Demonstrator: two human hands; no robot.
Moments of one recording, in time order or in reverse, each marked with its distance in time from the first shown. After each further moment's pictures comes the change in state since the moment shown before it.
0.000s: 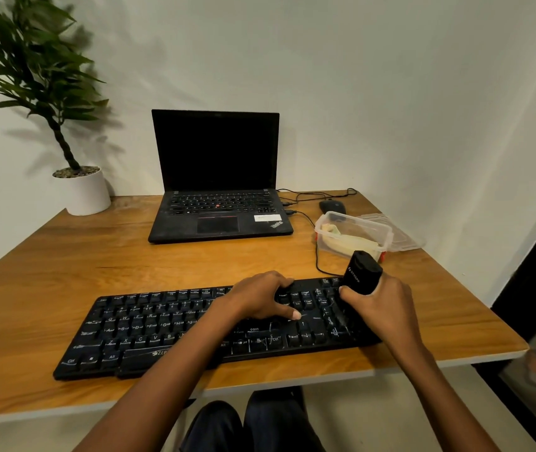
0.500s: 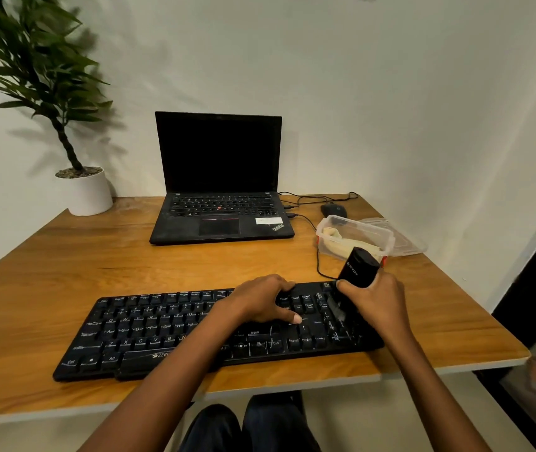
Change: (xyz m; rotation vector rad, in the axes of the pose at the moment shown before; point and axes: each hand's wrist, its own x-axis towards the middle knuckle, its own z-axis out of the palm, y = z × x) left_hand 0.001 -0.001 0.001 0.012 -0.011 0.006; right_hand 0.020 0.002 0.011 0.073 0.009 0.033
